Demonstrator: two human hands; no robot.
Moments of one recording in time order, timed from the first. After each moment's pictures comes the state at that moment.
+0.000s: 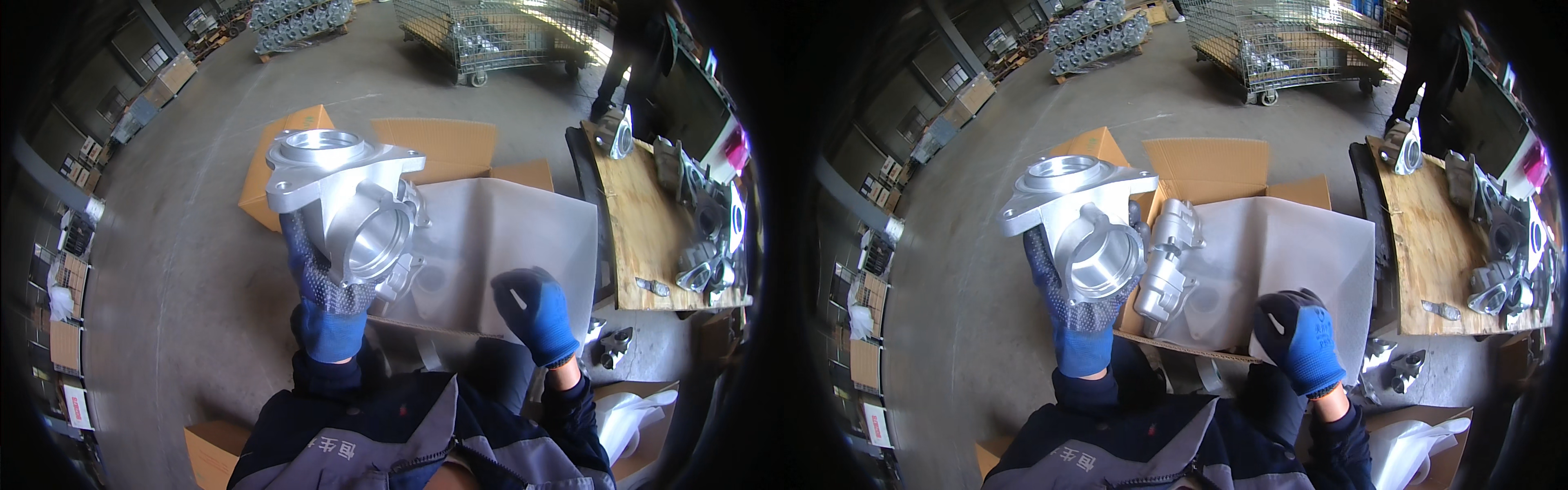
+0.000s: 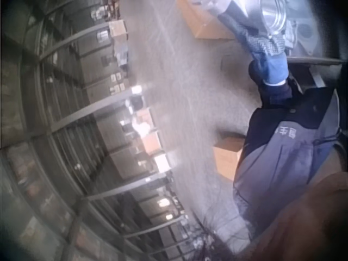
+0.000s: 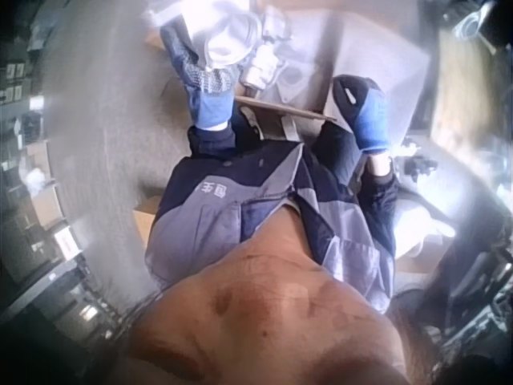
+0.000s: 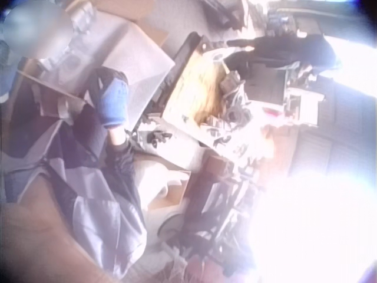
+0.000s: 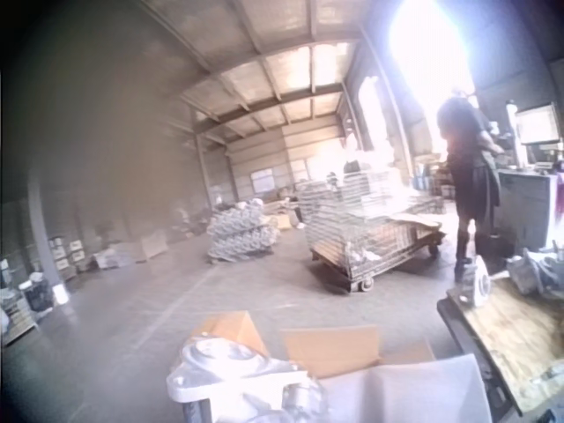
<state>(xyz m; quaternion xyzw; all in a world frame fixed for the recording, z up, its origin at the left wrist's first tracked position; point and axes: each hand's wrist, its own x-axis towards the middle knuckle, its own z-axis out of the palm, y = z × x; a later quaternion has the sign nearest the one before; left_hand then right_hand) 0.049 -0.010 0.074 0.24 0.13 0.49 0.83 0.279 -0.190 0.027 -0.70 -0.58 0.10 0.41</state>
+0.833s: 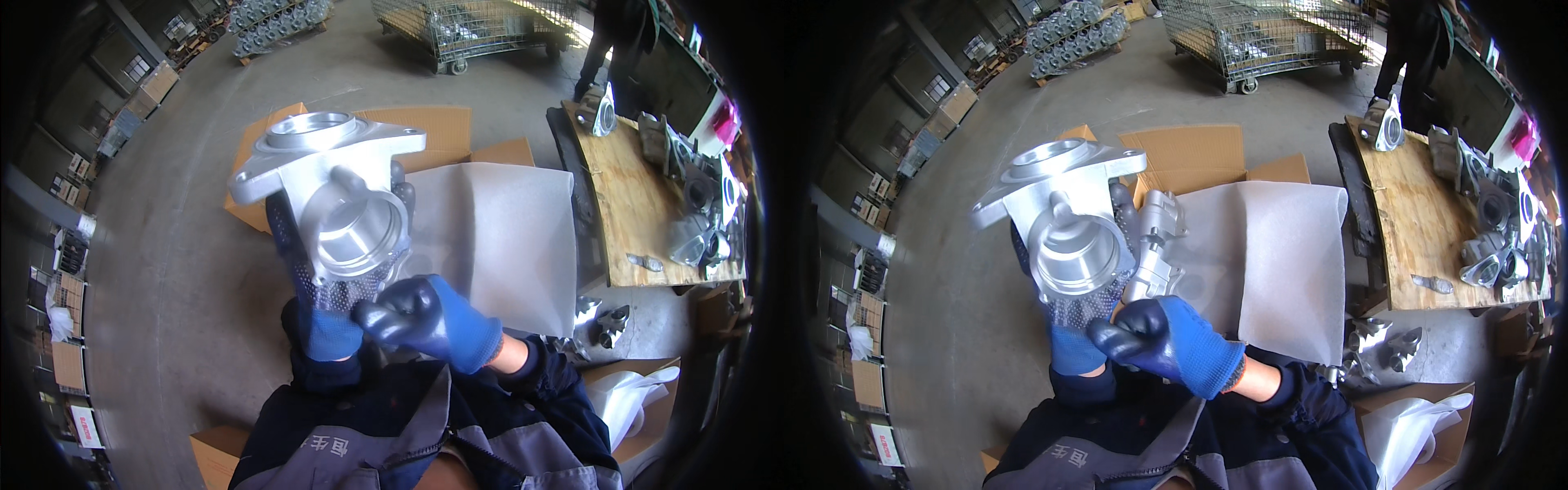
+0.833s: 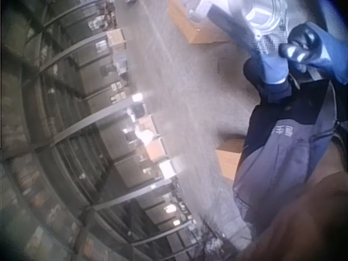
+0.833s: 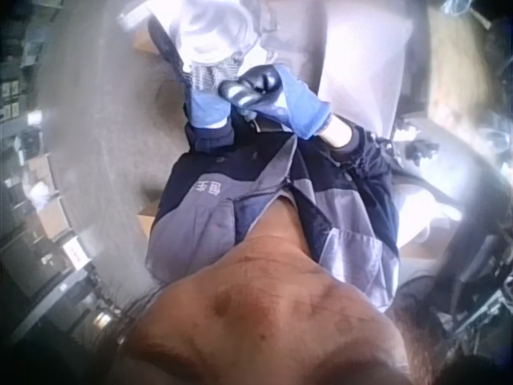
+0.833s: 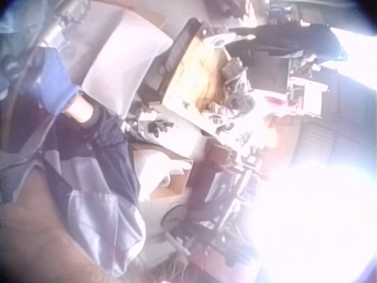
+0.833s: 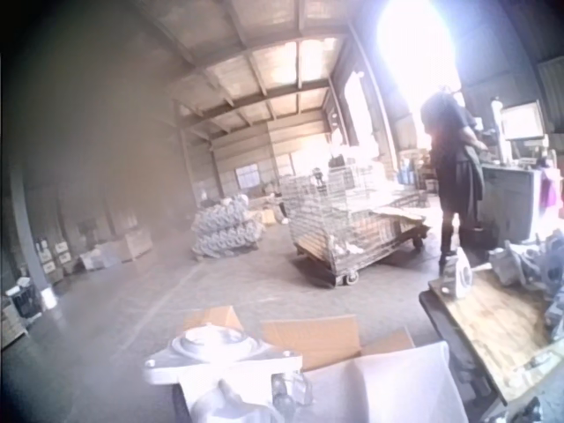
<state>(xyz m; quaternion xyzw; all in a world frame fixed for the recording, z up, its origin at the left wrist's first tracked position) 0.045 -0.029 0.045 0.32 0.14 0.52 0.78 0.200 -0.143 0.076 -0.41 -0.59 0.51 0.48</state>
